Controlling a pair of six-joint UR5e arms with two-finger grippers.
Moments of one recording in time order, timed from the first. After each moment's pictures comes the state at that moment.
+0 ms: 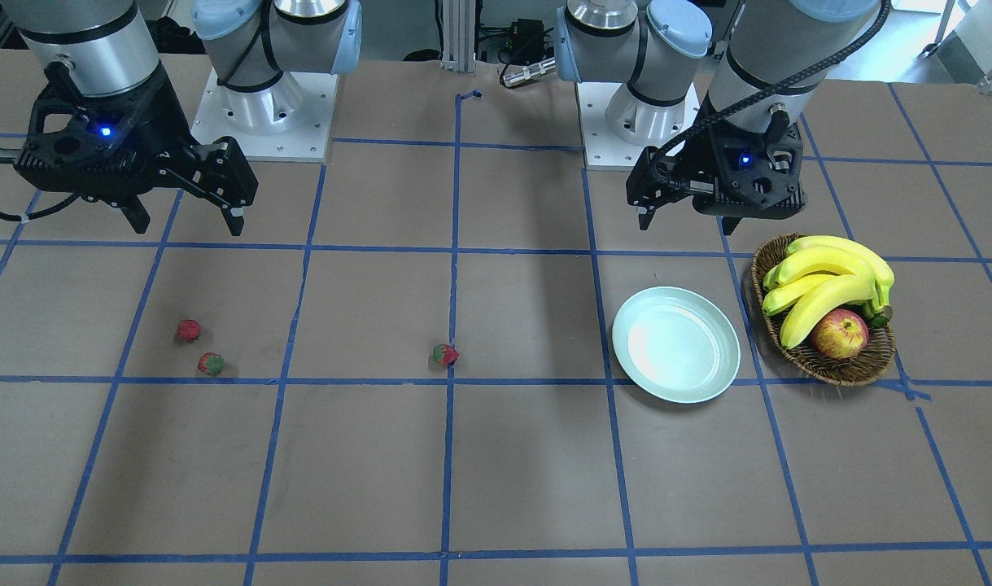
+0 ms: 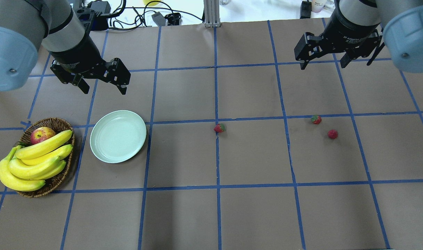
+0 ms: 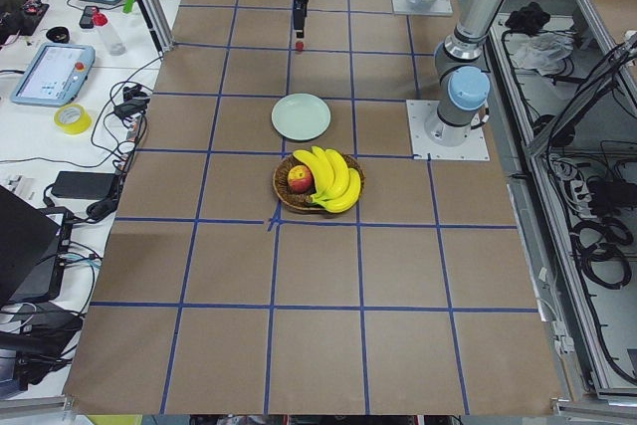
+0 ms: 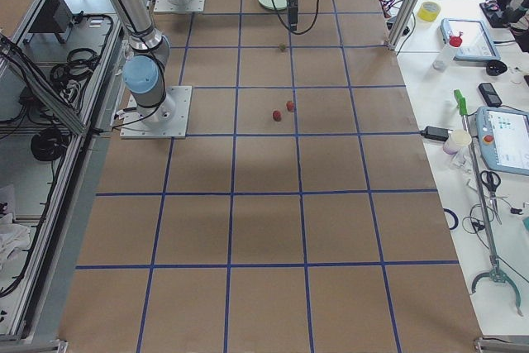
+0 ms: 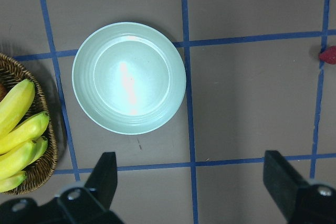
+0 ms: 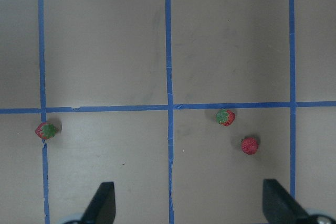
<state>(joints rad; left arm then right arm) -1.56 -1.57 -1.61 -1.54 1.59 0.07 1.54 -1.59 1.61 -1.72 -1.57 -0.02</state>
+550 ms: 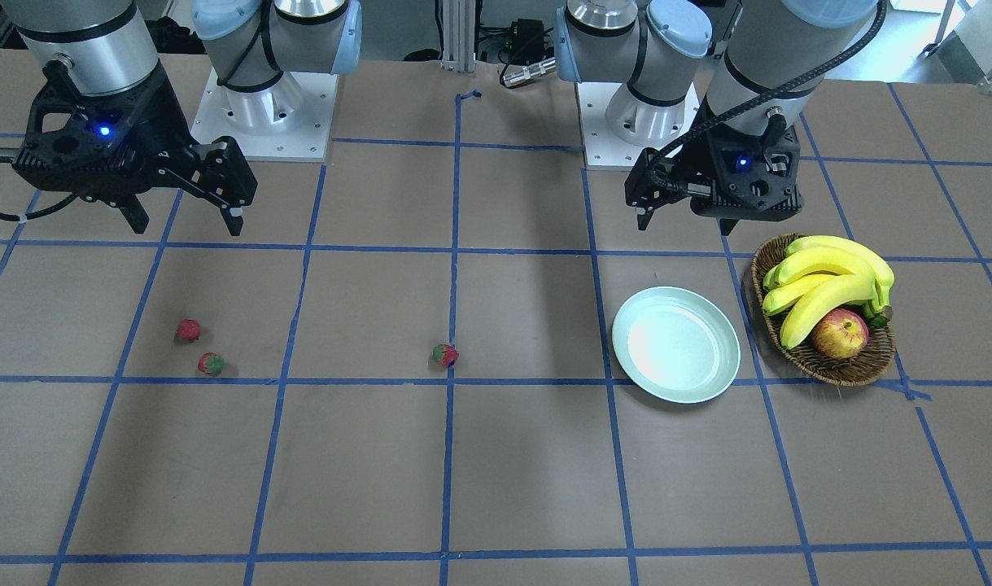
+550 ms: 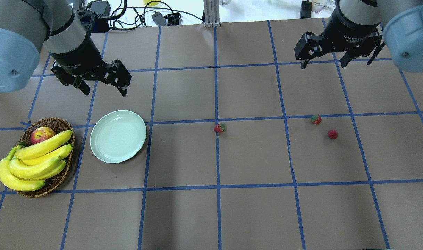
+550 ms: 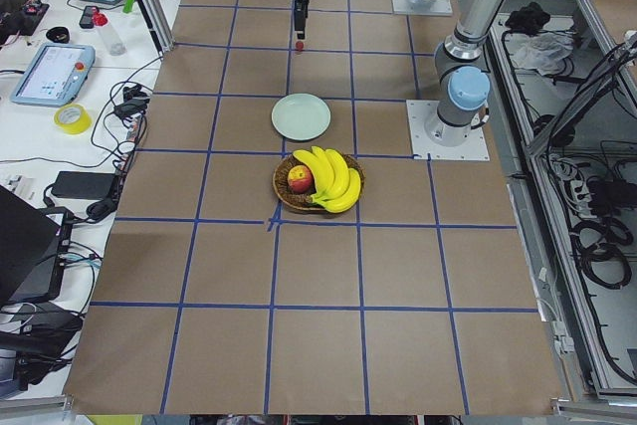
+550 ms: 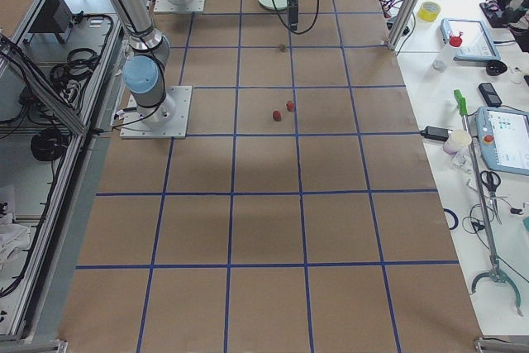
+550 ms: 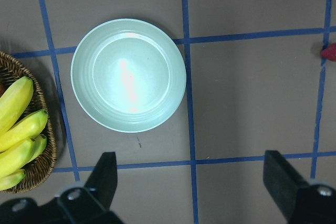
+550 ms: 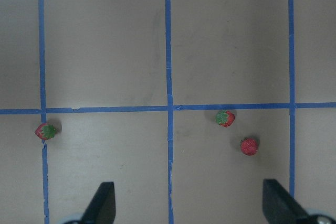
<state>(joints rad) -1.56 -1.57 -1.62 -1.54 1.59 0.07 1.54 -1.59 1.61 -1.72 -1.57 -0.02</state>
